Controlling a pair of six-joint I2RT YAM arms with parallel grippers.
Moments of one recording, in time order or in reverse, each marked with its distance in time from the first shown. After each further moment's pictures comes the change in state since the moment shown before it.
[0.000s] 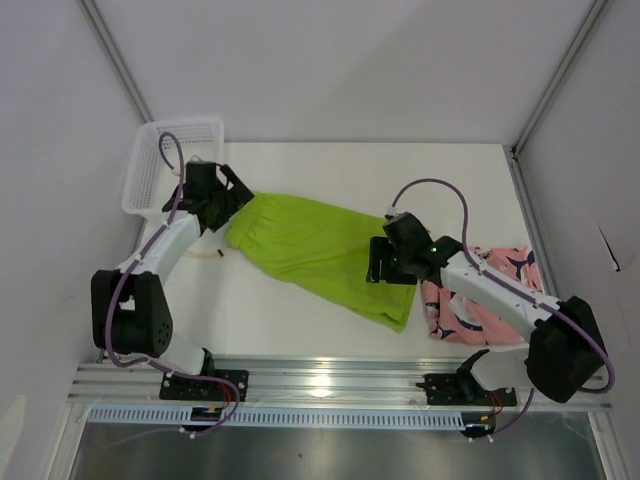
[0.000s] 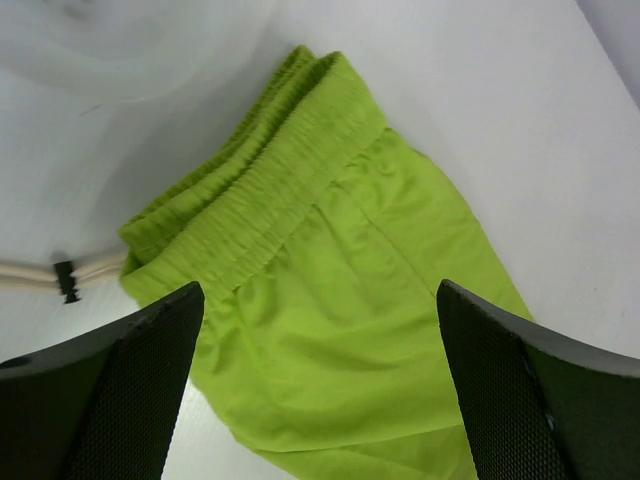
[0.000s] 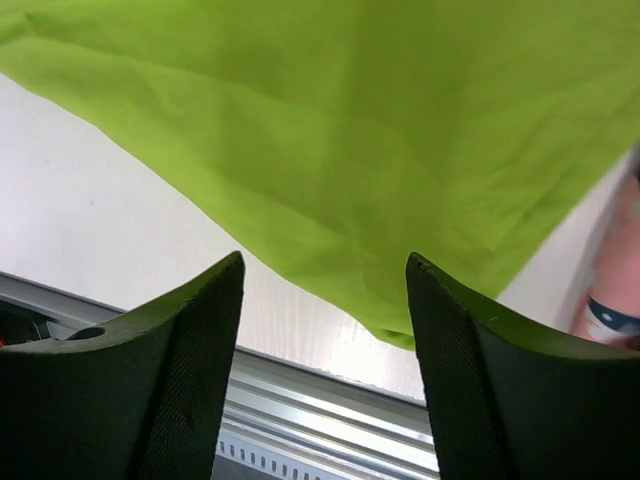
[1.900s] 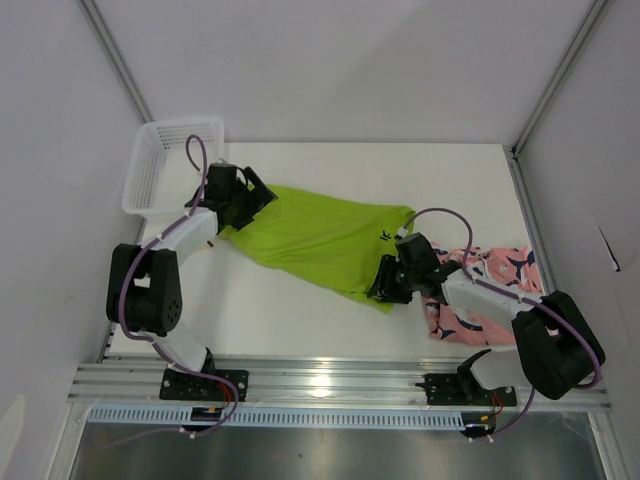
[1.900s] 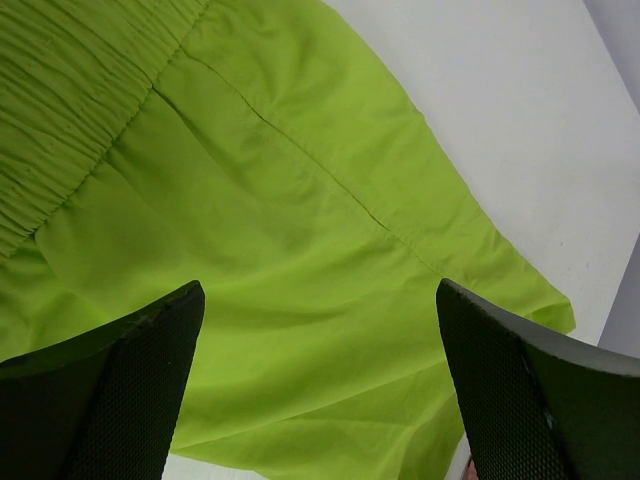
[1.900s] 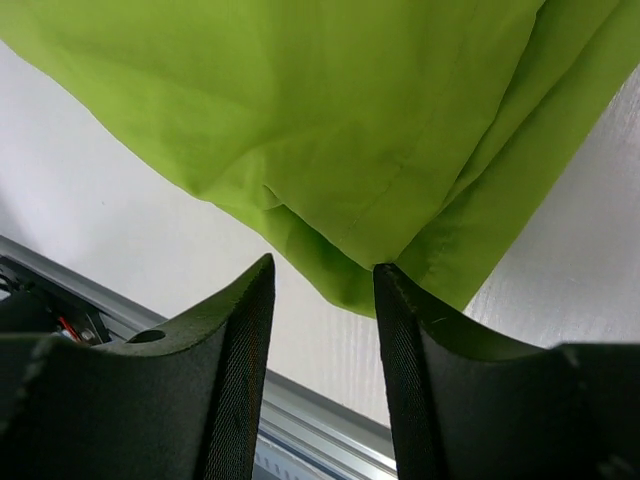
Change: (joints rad) left arm -0.058 0.124 -0.029 0.172 0.114 -0.064; right arm -0.075 0.054 -0.278 0.356 -0.229 0.124
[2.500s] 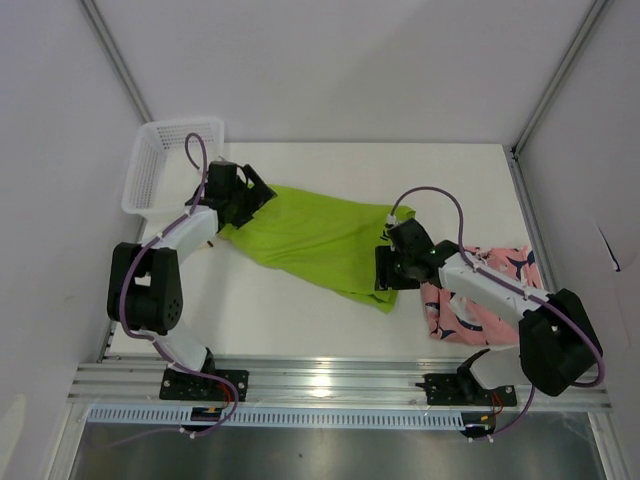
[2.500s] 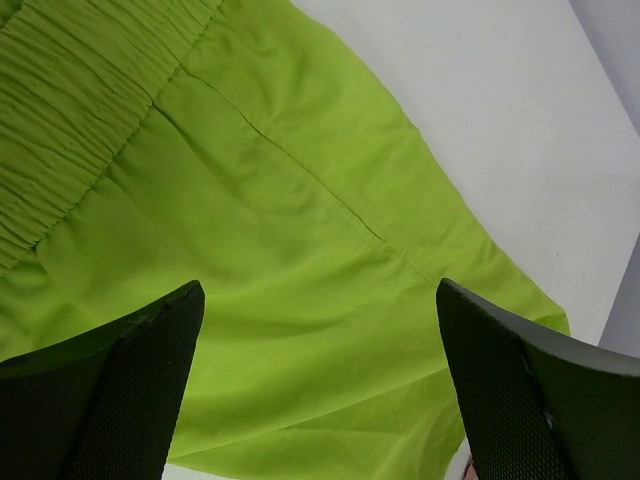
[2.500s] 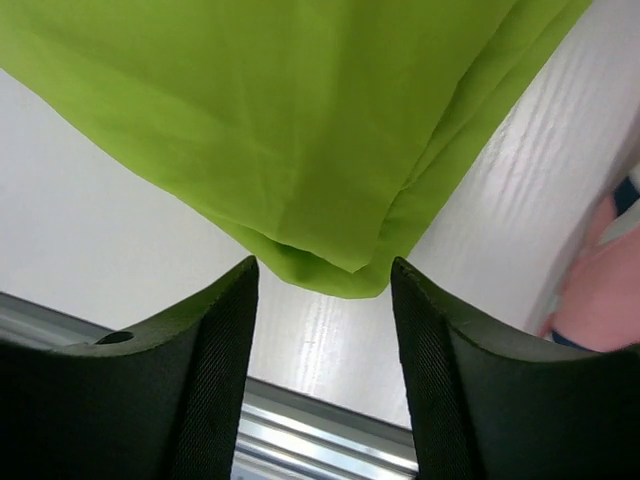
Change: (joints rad) left arm 0.000 0.008 0.012 0.002 -0.020 -0.009; right arm 0.041 0.024 0.235 -0.301 0.184 -0.284
